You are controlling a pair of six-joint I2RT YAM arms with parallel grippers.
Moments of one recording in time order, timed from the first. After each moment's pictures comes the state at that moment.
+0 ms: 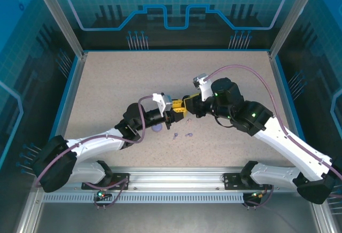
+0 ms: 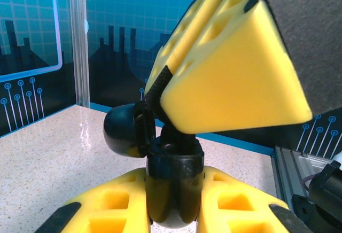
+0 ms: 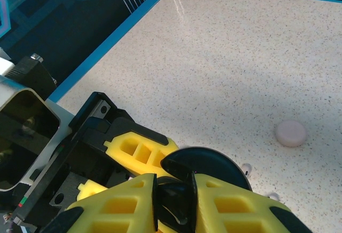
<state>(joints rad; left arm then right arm) -0.76 1.26 0.57 0.80 0.39 -0.14 0.80 1.09 1.22 -0.65 -0.06 0.33</state>
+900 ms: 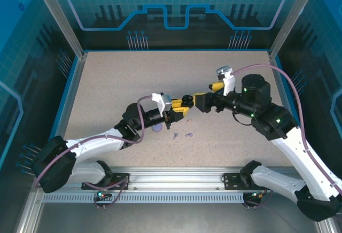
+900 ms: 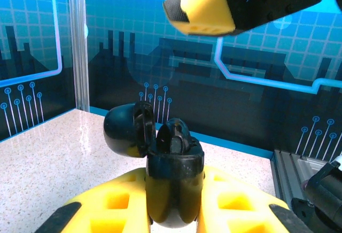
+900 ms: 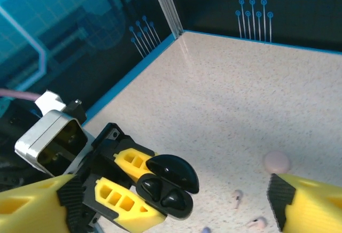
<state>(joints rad) -0.76 1.25 0.57 0.82 0.39 -0.14 0.56 0.93 1.21 -0.64 -0.30 0.28</state>
